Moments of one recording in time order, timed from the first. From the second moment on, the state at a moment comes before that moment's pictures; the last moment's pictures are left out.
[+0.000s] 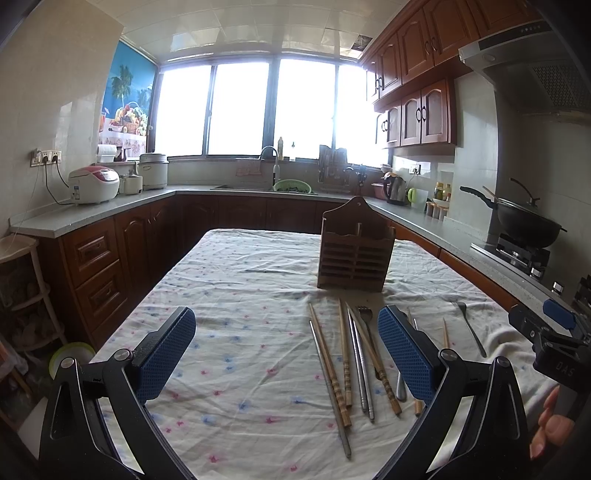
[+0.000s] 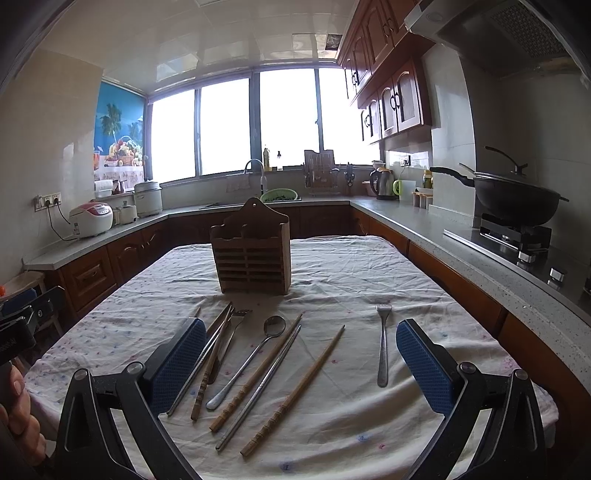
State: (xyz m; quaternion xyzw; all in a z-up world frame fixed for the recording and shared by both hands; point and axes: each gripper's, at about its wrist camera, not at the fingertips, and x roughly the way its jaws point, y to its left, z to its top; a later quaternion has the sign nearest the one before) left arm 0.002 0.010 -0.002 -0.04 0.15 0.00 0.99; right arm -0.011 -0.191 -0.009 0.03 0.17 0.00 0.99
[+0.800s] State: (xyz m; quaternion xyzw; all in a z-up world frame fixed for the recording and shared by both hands) left arm 0.042 0.013 -0.004 -0.05 0.20 -0.01 0.98; right arm 0.019 -0.204 -0.020 0.05 0.20 0.02 0.98
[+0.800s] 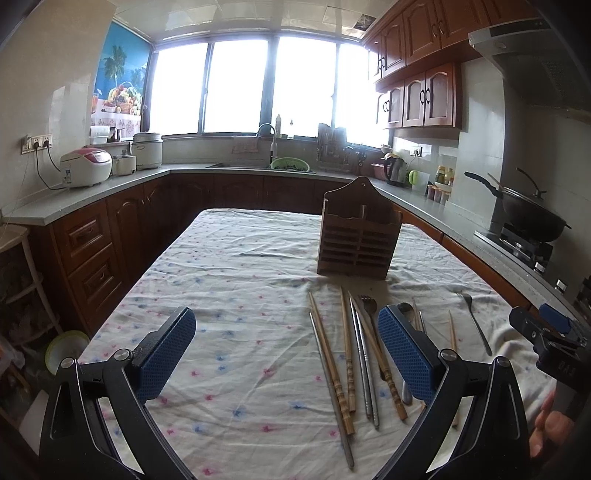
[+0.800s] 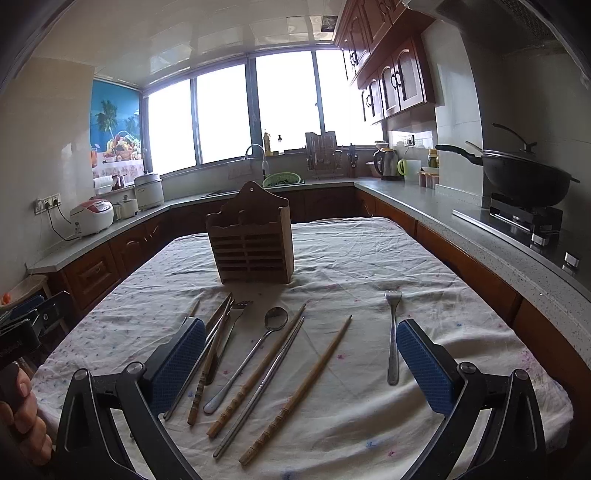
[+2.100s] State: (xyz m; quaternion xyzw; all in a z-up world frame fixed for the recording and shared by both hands) left arm 0.292 -0.047 -0.094 0.01 0.50 -0.10 0.86; right arm 0.197 -0.243 -0.099 0.10 0.45 -0.01 0.89
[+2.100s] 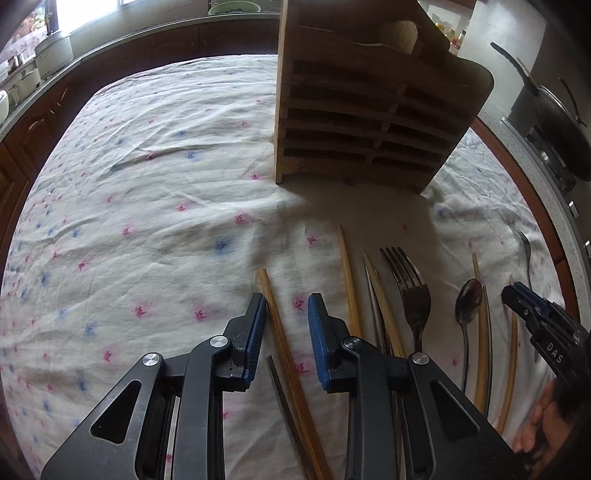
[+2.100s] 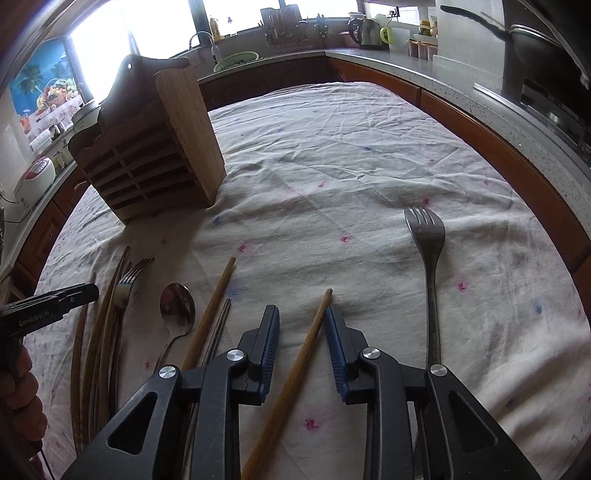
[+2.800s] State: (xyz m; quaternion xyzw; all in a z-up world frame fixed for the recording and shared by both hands) left arm 0.237 -0.010 -0.006 -0.08 0.42 -0.16 0.89; right arm 0.177 -0.229 -0.032 0.14 0.38 0.07 0.91
